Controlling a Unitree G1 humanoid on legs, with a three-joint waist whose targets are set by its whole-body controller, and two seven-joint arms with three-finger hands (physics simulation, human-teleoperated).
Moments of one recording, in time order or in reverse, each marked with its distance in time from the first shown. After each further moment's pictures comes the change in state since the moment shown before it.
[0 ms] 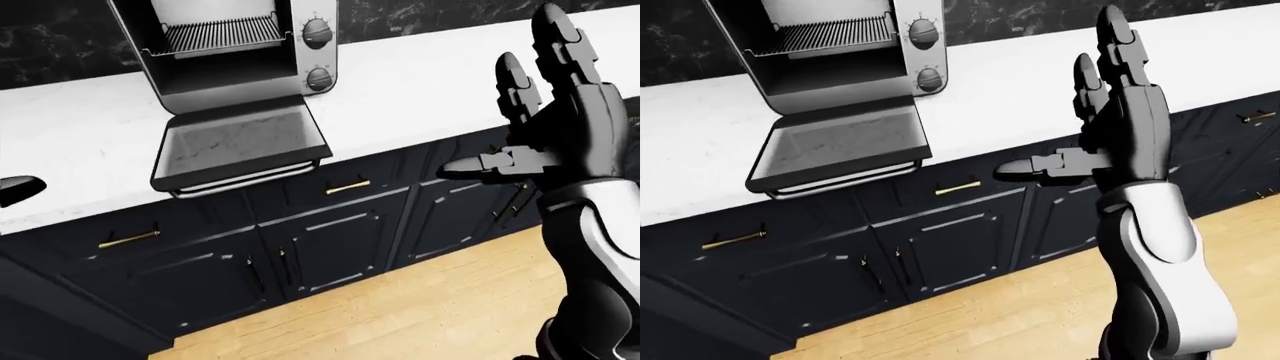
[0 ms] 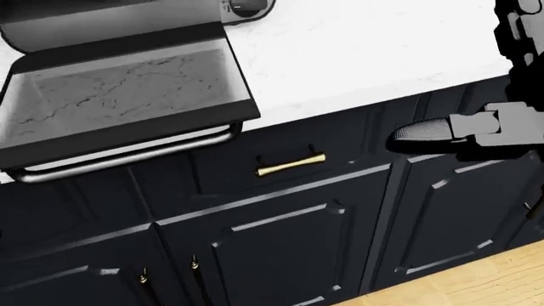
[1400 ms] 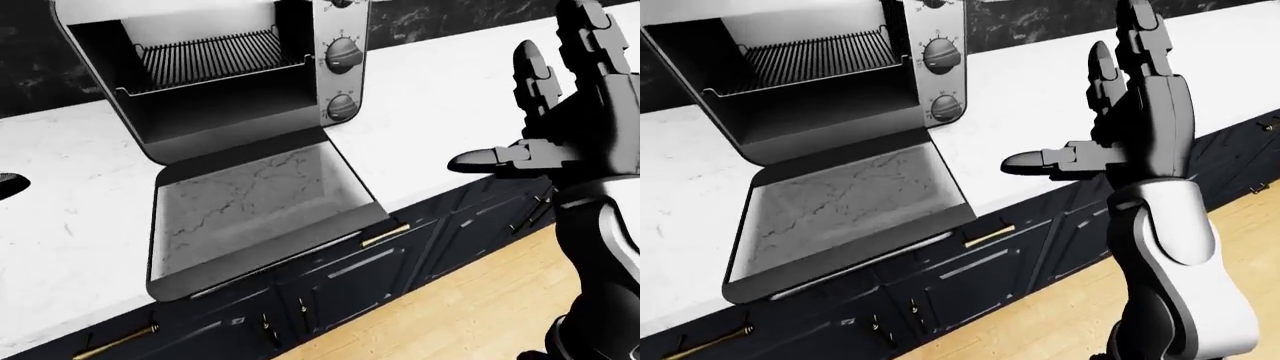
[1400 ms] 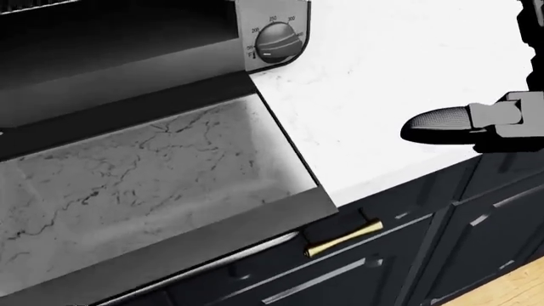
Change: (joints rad) left arm 0.004 0.033 0.022 0.013 -0.018 -0.016 -0.009; right arm -0.018 -0.033 -0.030 -0.021 0.042 0.014 -0.042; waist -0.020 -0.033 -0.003
